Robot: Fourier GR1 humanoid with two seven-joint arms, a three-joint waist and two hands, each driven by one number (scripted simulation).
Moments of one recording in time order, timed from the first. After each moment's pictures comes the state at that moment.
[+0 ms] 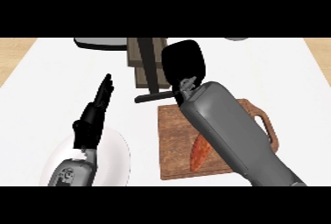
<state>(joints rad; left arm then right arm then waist) -0.17 0.03 -0.11 -1.53 -0.17 0.15 0.06 -0.97 -0.01 0.35 -1.23 1.17 0.70 0.61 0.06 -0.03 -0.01</state>
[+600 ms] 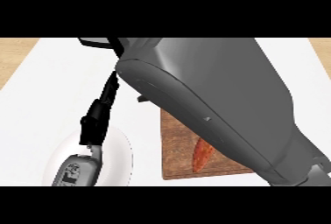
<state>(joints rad) -0.20 0.01 -0.13 -1.51 -0.18 0.16 0.07 -1.49 -0.01 0.21 -1.23 0.93 0.70 0.97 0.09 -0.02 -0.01</state>
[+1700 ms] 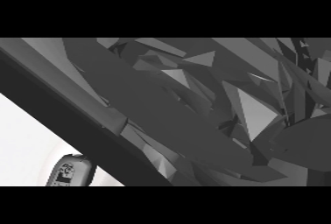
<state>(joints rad) -0.20 0.03 -0.10 -1.52 -0.16 0.17 0.05 -2.05 -0.02 -0.02 -0.61 0.81 0.47 1.06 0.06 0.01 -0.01</state>
